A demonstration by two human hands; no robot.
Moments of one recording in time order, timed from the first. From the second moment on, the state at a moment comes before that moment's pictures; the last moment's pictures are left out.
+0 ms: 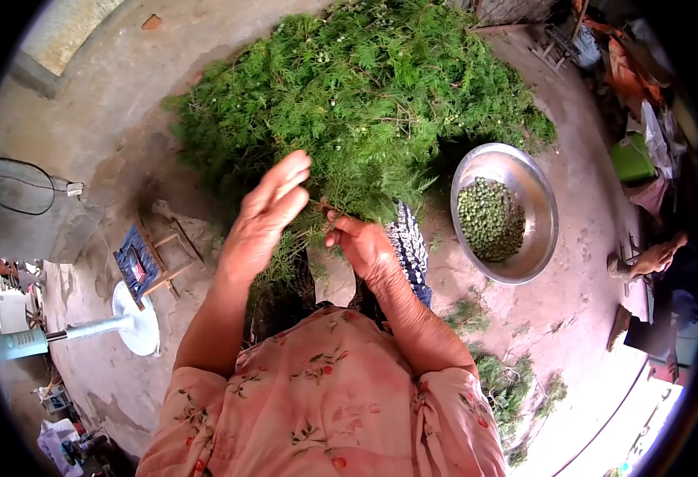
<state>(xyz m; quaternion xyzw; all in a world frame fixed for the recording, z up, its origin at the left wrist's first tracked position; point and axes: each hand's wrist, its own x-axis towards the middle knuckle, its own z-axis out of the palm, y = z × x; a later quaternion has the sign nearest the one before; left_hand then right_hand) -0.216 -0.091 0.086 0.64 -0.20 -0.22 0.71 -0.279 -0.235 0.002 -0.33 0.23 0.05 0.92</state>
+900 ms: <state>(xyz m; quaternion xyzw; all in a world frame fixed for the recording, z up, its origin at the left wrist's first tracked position) -0.242 -0.038 0.038 0.58 -0.06 -0.44 0.68 -0.295 -0.328 -0.001 -0.16 0.12 -0.15 0.97</state>
